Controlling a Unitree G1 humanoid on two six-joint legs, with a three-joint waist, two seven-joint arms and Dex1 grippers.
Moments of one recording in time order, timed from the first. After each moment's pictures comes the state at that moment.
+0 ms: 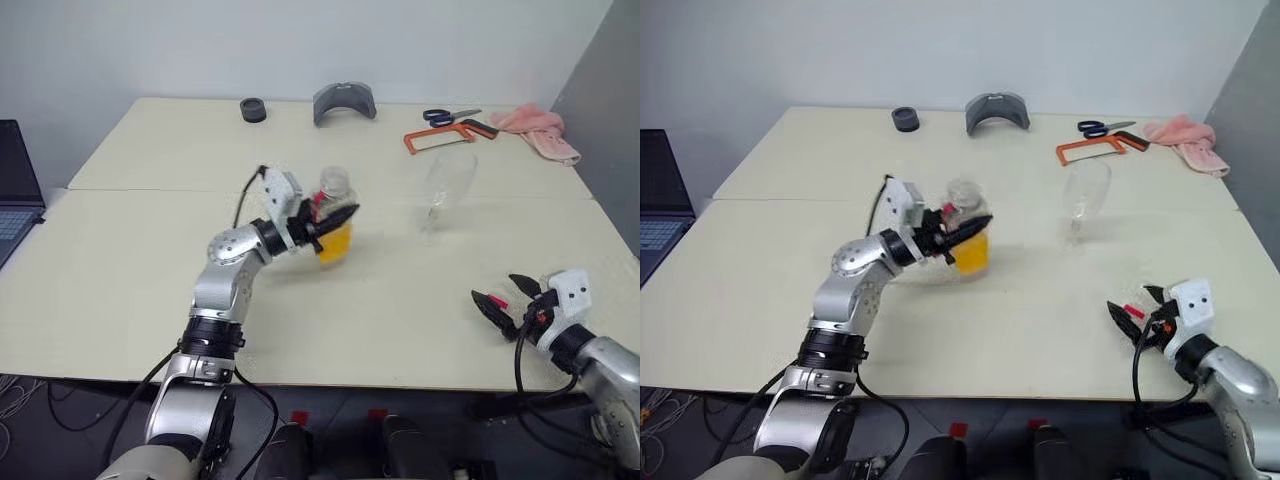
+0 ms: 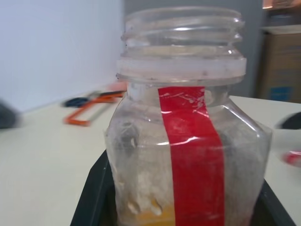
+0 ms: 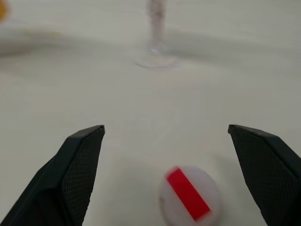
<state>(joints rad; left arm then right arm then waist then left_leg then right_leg) -0.66 0.28 0.05 0.28 -0.30 0.06 -0.82 0.11 -0.63 -0.27 -0.43 0.48 0.45 0.58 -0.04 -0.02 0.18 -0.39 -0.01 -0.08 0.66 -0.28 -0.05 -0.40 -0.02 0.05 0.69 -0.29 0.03</state>
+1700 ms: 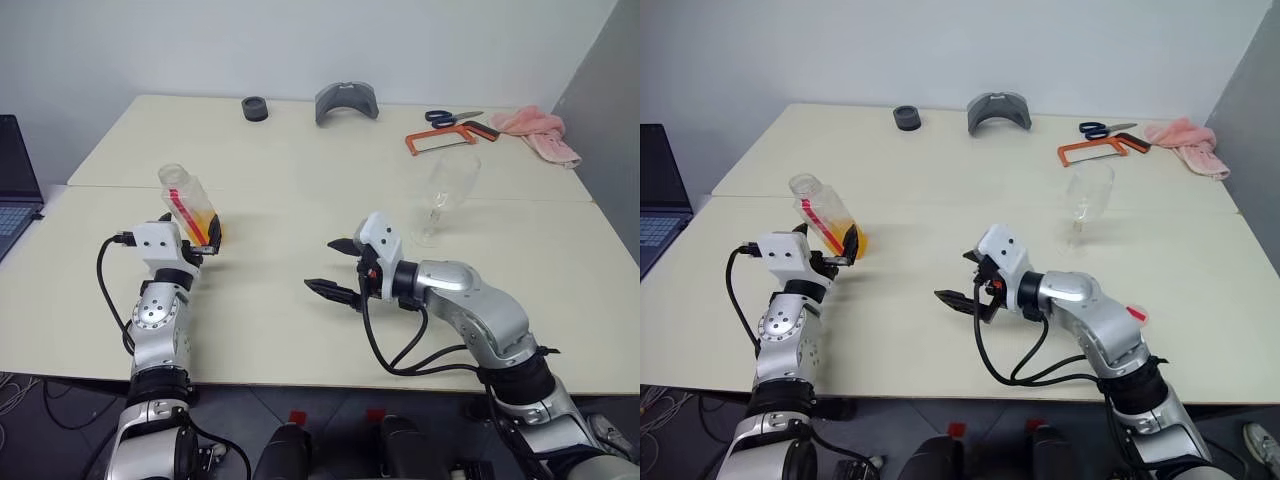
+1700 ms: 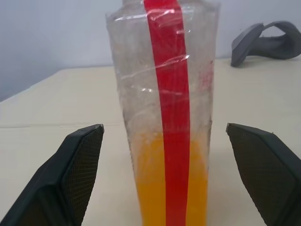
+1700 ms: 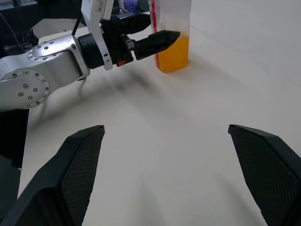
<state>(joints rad) -0.39 0.37 0.30 0.49 -0.18 -0.25 -0.25 -0.51 -0.31 0.30 -0.32 0.36 0.75 0.63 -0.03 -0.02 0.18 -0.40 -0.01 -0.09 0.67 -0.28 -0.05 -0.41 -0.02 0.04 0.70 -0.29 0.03</state>
